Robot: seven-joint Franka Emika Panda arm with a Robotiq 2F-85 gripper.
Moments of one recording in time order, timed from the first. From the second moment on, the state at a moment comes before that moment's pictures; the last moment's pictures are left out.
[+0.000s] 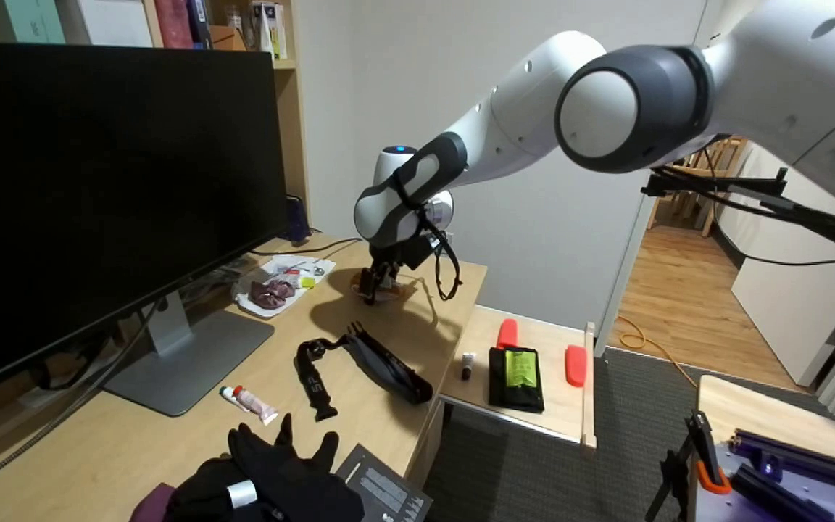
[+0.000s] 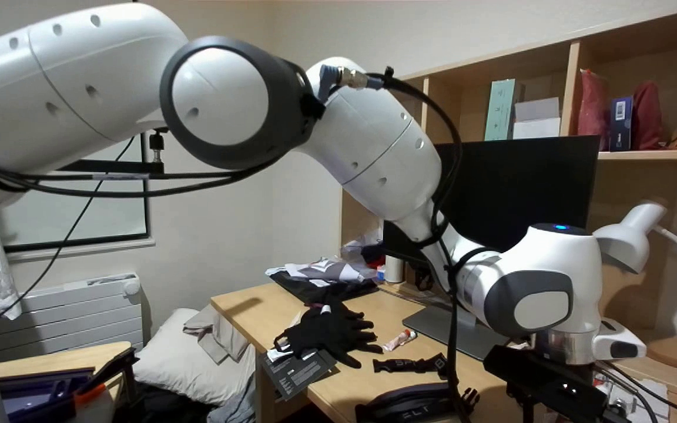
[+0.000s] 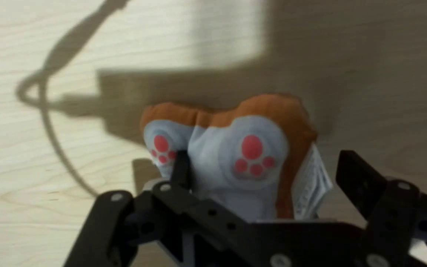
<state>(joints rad) -0.30 1.12 0.01 -1.21 0.01 2.49 -0.40</state>
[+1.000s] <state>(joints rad) -0.30 1.17 0.02 -1.08 0.01 2.41 -0.40</state>
